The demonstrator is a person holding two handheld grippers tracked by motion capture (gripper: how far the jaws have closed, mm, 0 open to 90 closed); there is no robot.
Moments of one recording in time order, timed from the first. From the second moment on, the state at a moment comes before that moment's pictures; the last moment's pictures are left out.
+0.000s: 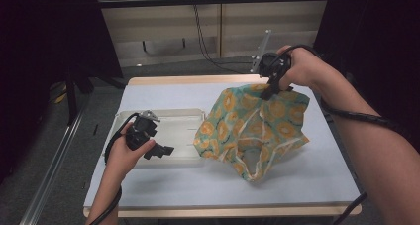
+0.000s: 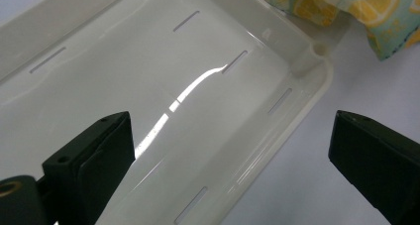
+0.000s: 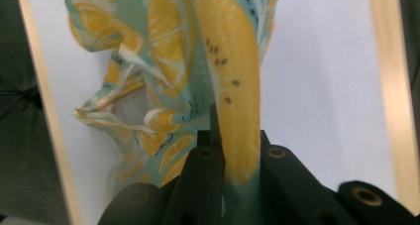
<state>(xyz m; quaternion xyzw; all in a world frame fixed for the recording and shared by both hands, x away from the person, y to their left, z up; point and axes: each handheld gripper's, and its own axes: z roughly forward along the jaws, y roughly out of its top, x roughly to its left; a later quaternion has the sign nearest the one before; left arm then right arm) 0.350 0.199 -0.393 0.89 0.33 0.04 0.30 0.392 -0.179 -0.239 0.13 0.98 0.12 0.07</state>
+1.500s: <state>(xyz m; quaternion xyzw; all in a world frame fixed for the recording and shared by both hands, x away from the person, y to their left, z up) 0.348 0.134 -0.366 0.91 0.21 0.02 0.34 0.366 -0.238 -0.235 0.32 0.94 0.11 0.04</state>
